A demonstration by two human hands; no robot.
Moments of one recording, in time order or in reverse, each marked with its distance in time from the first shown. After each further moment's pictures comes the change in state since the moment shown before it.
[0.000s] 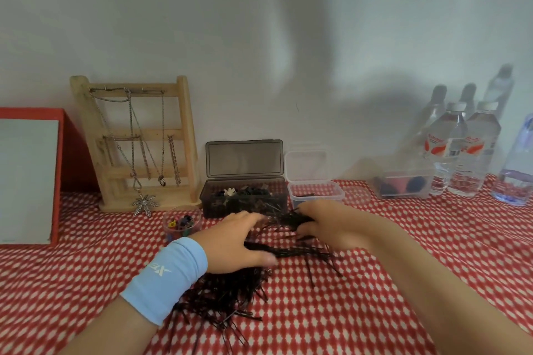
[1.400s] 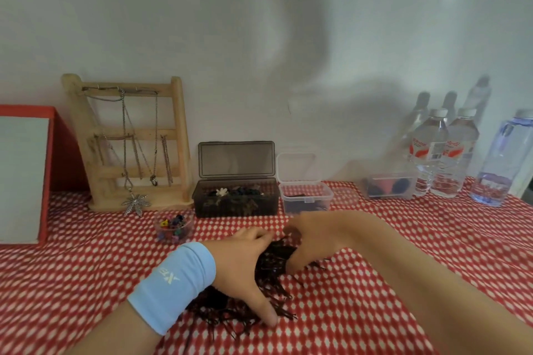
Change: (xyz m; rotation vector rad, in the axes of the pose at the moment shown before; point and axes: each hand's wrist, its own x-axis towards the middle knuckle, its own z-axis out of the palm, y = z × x) left_hand -0.006 0.023 0.008 0.204 -0.317 0.051; right_hand -0.017 -0.023 -0.009 -0.172 -0.263 0.062
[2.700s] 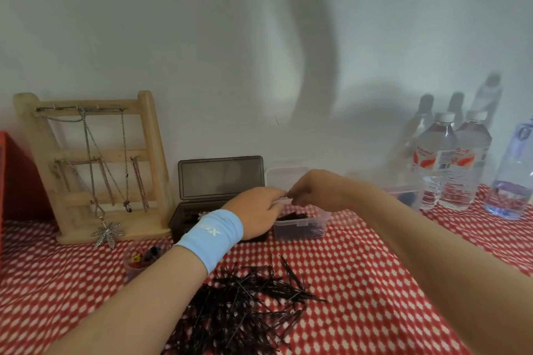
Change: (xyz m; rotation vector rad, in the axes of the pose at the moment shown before) left_hand 0.119 -0.008 -0.072 -0.175 0.566 0.083; right_hand 0.083 0.098 -0.064 0.151 0.397 -0.099
